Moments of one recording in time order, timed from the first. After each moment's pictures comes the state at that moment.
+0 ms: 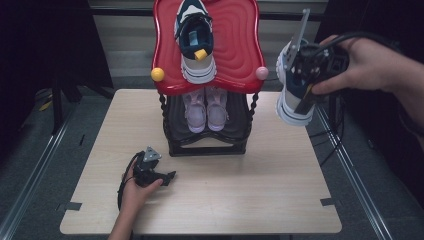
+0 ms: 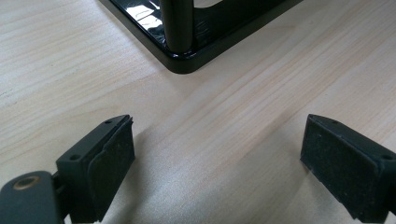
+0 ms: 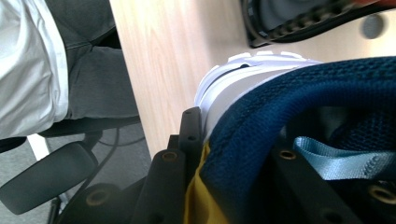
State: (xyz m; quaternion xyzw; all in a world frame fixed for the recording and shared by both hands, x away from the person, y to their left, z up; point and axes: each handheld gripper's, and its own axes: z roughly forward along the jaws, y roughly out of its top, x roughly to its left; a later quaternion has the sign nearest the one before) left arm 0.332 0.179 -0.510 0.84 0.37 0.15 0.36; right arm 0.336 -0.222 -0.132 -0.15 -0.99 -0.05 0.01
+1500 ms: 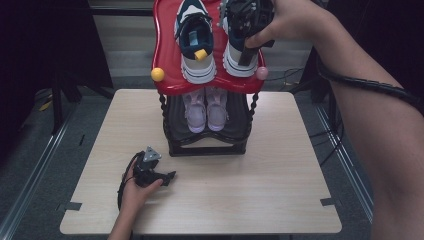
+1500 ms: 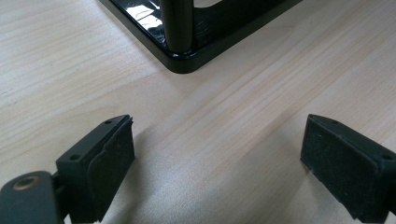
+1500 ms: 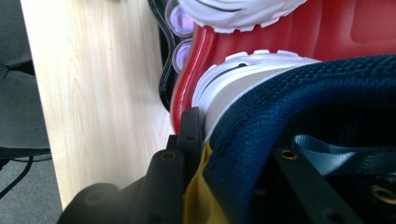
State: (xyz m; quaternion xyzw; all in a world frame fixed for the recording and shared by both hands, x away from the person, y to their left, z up) left arm 0.332 0.179 -0.510 0.84 0.37 0.15 0.36; right arm 0.419 -0.114 -0.097 -0.06 -0.99 -0.05 -0.11
